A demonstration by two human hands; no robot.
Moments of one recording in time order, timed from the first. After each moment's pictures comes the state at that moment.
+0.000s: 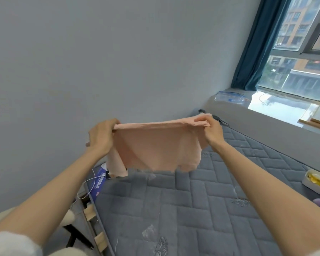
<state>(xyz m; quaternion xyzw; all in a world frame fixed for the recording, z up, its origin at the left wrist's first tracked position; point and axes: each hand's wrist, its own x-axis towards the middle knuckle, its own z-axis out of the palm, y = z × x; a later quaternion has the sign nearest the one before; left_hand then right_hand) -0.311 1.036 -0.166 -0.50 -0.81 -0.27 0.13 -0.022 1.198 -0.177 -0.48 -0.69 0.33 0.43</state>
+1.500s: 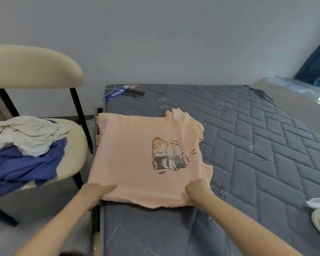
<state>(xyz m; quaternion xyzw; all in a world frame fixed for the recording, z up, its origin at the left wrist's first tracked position) -0.019 0.743 -0.698 -0.32 -0.92 0.00 -0.24 0.185 0.982 -0.662 -0.19 -0.89 -0.20 -0.35</state>
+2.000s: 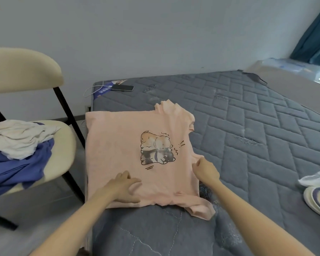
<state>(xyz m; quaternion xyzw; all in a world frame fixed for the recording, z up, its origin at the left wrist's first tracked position) 0.054 0.825 -0.695 -0.49 -0.83 0.06 -0.26 0.229 1.054 -0.696 -0.53 -0.81 0.25 0.01</state>
